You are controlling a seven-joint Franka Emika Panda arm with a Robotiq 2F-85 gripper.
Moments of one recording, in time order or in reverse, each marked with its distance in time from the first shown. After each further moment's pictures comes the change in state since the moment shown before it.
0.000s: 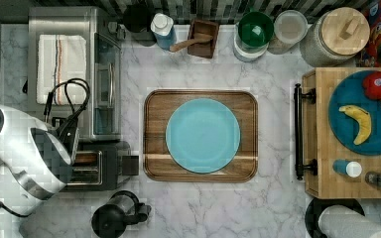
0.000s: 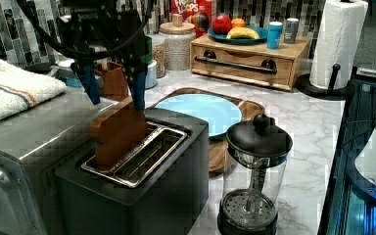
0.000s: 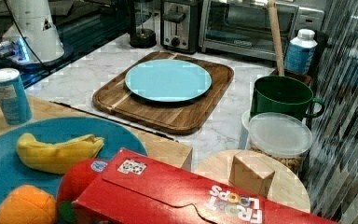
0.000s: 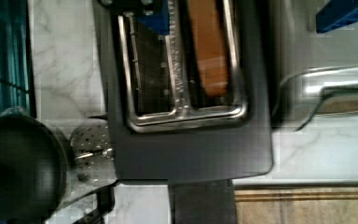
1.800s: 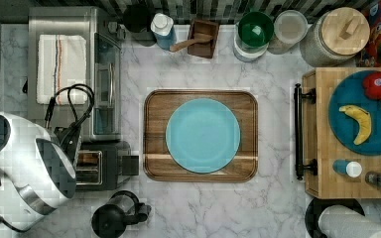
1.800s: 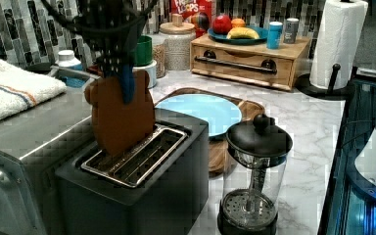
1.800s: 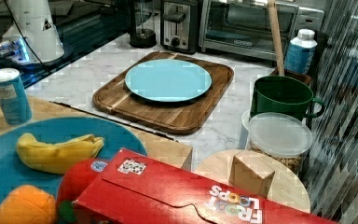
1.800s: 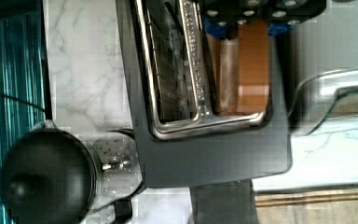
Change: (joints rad) arm -0.060 -0.107 0.028 -0.057 0.094 0.017 -0.023
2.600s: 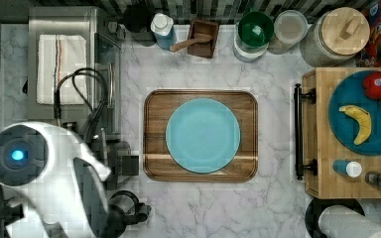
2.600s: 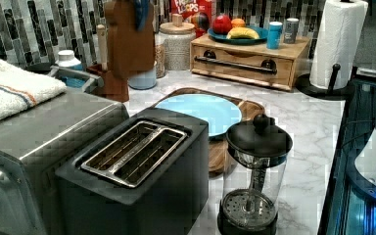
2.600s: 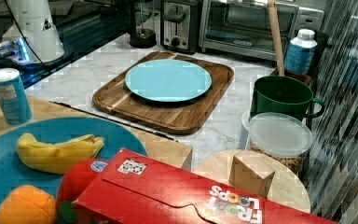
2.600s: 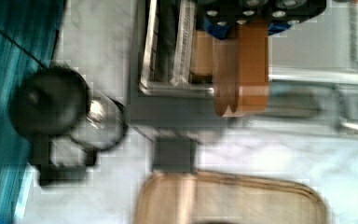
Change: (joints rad) arm -0.097 -0.269 -0.107 -0.064 0.152 -0.046 -0.474
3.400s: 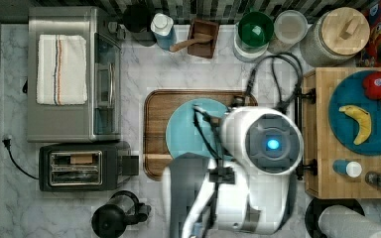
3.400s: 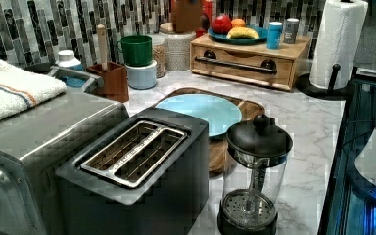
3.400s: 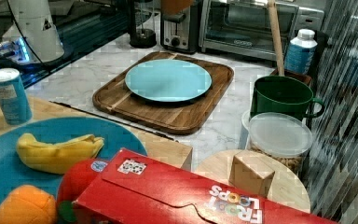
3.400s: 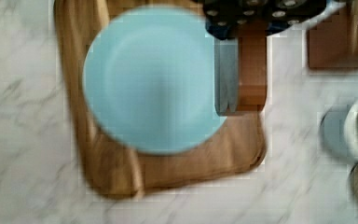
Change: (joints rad) arm -0.191 -0.080 -0.396 -0.173 -0.176 0.118 -0.199
